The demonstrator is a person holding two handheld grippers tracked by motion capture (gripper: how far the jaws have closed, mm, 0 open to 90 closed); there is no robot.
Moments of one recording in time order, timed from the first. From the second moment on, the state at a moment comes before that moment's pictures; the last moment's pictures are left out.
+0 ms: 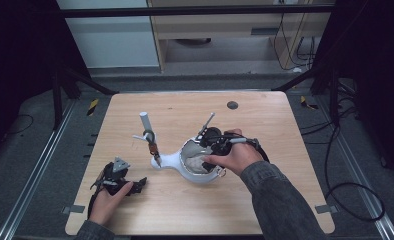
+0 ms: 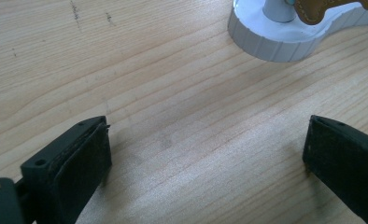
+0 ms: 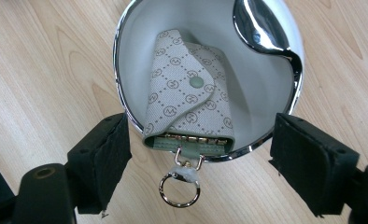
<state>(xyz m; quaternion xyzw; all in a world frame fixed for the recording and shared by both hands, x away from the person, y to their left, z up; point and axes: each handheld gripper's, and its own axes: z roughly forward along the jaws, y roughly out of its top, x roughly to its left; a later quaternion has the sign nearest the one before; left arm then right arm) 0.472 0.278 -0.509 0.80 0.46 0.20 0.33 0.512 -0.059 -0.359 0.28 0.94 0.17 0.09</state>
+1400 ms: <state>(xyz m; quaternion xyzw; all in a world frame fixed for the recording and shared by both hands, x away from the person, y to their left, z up) 0.471 0.278 -0.509 0.80 0.46 0.20 0.33 0.515 -0.124 -0.361 0.34 0.88 0.30 0.13</state>
